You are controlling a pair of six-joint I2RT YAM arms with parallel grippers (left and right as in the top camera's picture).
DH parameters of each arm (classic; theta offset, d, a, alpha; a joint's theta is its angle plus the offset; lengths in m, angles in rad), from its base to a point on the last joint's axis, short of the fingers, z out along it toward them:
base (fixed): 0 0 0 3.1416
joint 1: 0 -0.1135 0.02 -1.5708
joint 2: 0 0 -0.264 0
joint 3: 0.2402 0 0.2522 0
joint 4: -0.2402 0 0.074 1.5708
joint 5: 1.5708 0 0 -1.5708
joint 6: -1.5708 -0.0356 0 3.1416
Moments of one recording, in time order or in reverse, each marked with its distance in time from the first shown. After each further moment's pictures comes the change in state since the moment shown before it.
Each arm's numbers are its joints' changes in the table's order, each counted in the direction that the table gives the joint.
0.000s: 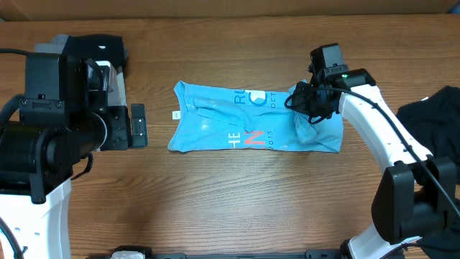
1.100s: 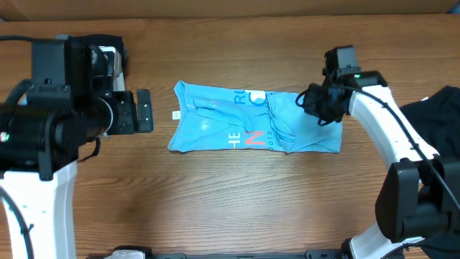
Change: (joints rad) left arm 0.000 -0.058 0.000 0.078 0.050 0.012; right arm 0.069 0.000 -0.052 -0.007 -0.011 -0.010
